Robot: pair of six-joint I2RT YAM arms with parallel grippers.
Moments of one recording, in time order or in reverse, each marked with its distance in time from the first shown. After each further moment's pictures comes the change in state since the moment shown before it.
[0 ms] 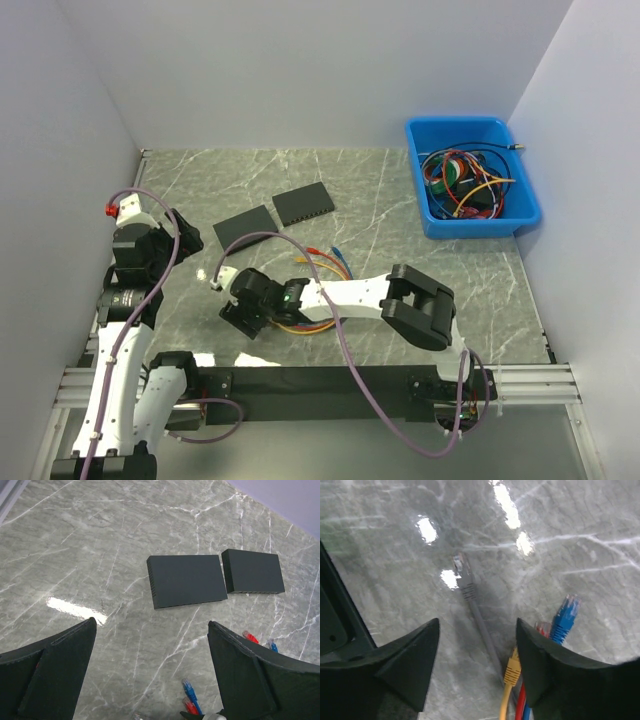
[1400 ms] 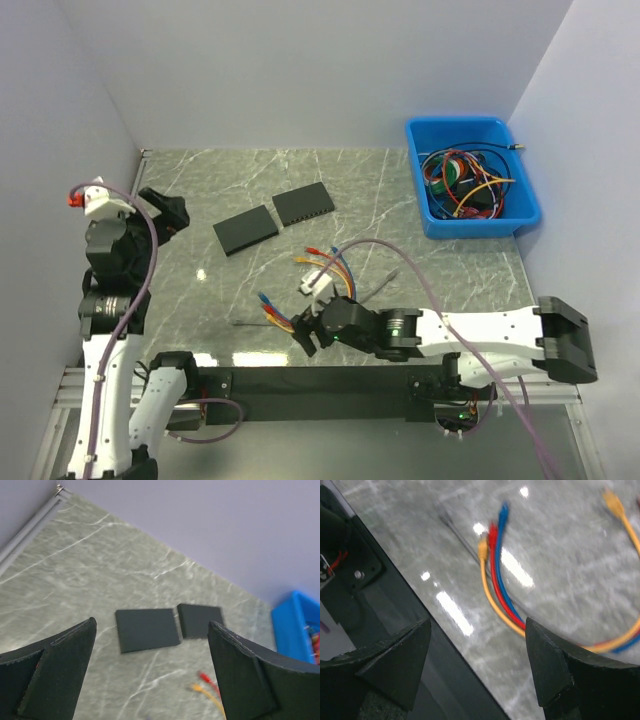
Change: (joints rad) left arm 0.000 0.001 0.188 0.066 -0.008 -0.097; right arm 0.119 -0.824 -0.662 0.062 0.305 0.287
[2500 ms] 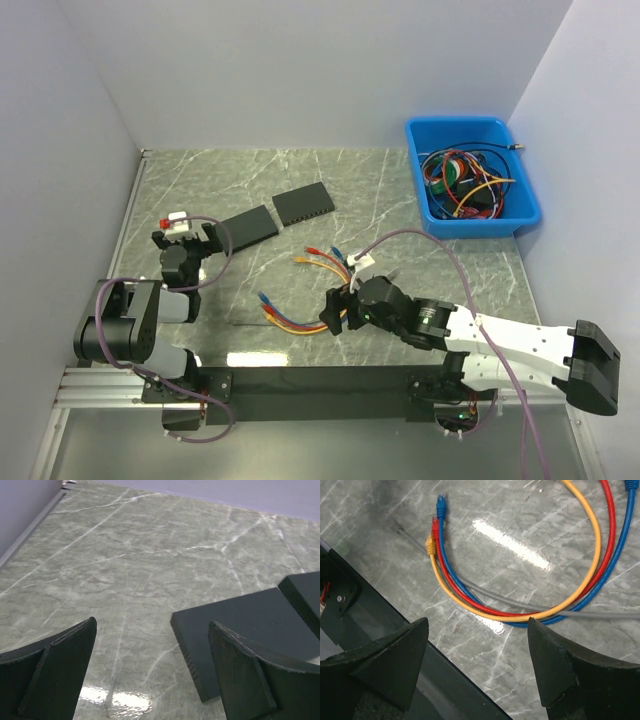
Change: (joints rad) left arm -0.054 0.780 -0.736 1.617 -0.048 0.418; right arm -0.257 -0.190 -0.137 -0.064 -0.130 0.142
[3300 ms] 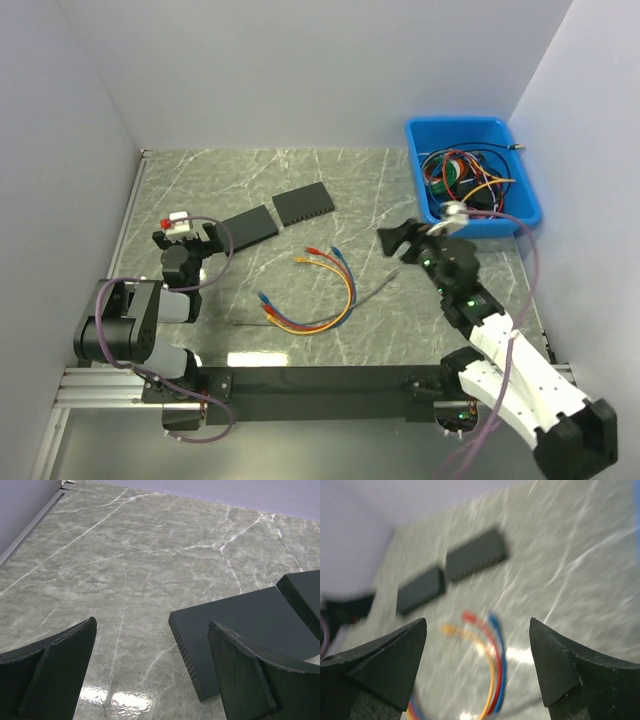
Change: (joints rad) left arm -0.011 0.000 0.000 0.000 -0.018 0.000; right arm -0.765 -0.240 -0.081 0.307 -0.179 0.006
